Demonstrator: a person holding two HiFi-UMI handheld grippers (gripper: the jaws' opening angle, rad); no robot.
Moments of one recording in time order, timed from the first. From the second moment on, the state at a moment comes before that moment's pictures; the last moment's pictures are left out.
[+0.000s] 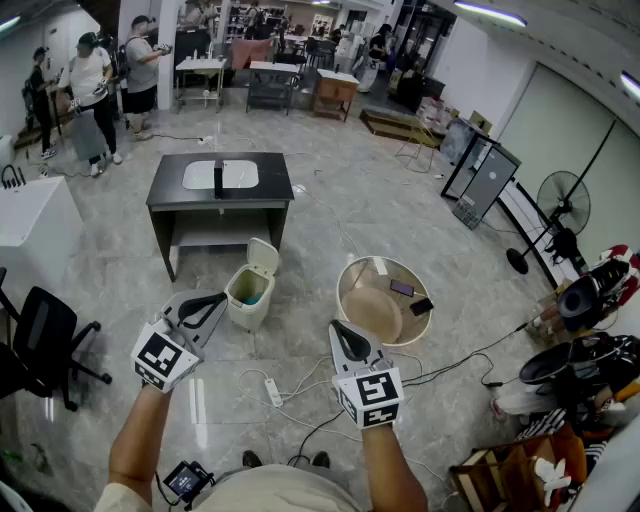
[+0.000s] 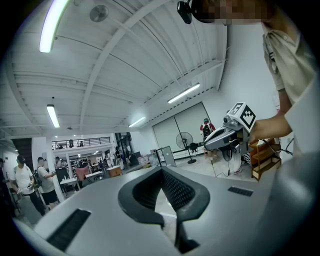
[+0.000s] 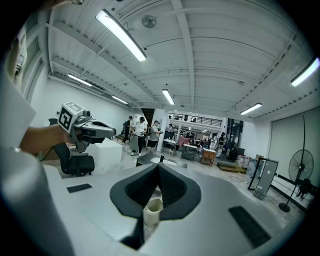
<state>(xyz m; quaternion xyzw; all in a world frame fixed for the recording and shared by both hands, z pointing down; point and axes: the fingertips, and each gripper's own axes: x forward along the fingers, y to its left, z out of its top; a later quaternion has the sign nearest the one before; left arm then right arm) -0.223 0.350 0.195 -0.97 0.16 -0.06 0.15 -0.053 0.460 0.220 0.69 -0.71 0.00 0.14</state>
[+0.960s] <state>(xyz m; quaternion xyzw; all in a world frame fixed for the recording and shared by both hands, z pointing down) -0.232 0.317 0.227 -0.97 0.17 -0.07 0.13 -0.056 0.422 0.234 0.67 -0.73 0.00 0.13</state>
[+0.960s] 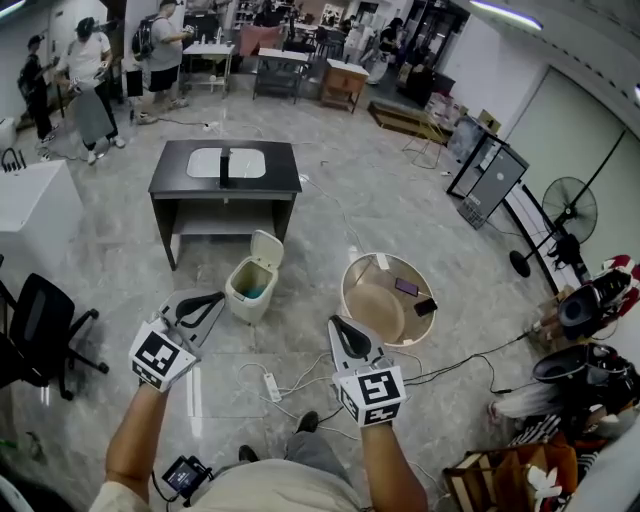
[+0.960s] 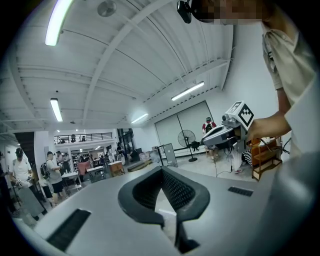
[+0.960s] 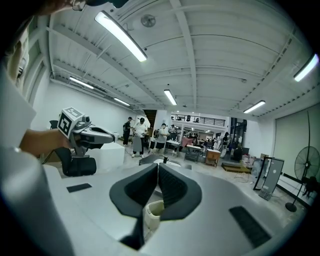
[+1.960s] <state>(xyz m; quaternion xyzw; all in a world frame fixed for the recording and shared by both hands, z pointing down) -0.091 0.195 0.245 -0.95 0.28 -0.12 0.10 0.122 0.259 0.274 0.60 -0.79 0.03 0.13</state>
